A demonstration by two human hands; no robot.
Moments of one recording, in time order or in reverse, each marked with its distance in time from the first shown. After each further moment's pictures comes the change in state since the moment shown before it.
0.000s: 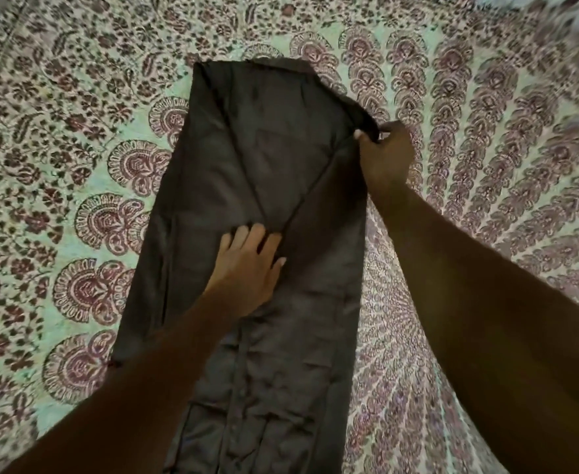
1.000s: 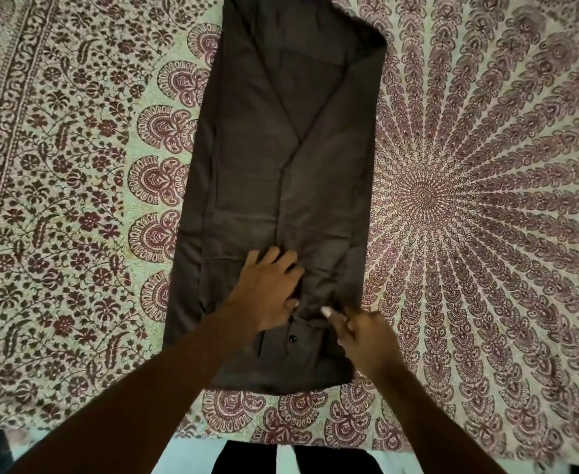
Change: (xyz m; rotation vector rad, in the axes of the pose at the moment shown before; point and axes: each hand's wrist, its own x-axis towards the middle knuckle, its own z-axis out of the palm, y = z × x) left_hand -0.220 0.047 -0.052 -0.023 -0.438 0.228; right_hand -0.445 0.161 -0.104 -0.464 -0.584 -0.140
